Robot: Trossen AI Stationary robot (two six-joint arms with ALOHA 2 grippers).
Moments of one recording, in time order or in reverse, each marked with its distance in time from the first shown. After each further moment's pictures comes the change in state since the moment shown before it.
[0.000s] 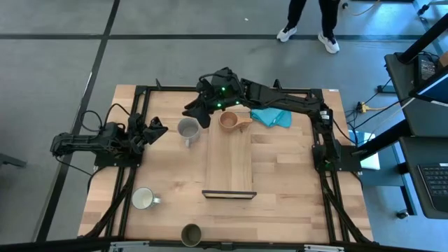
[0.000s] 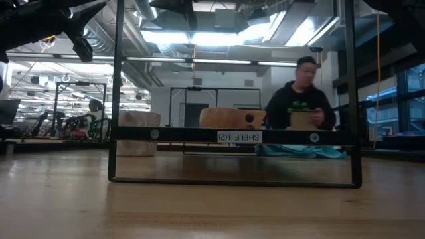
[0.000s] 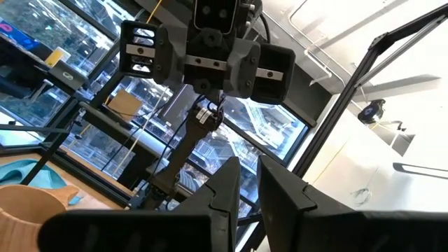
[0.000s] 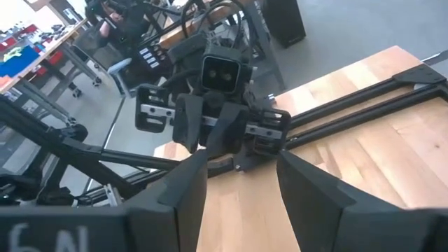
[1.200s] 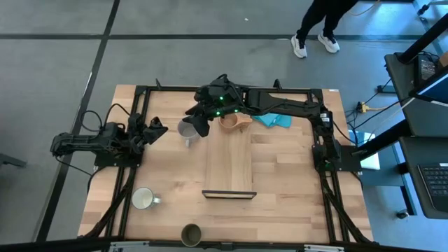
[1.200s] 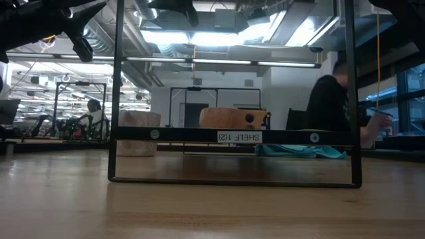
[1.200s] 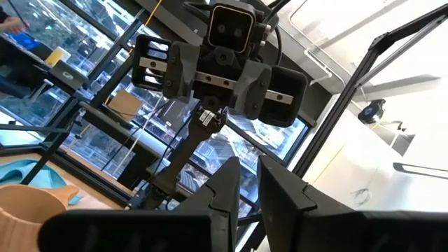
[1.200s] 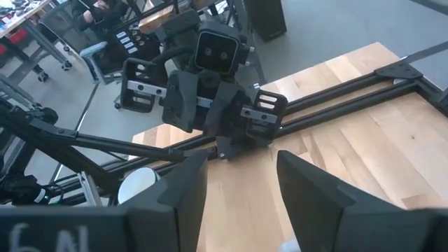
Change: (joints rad) left arm 0.000 0.000 0.000 -0.001 0.000 0.000; right arm 0.061 -0.001 0.000 -0.056 0.122 -0.062
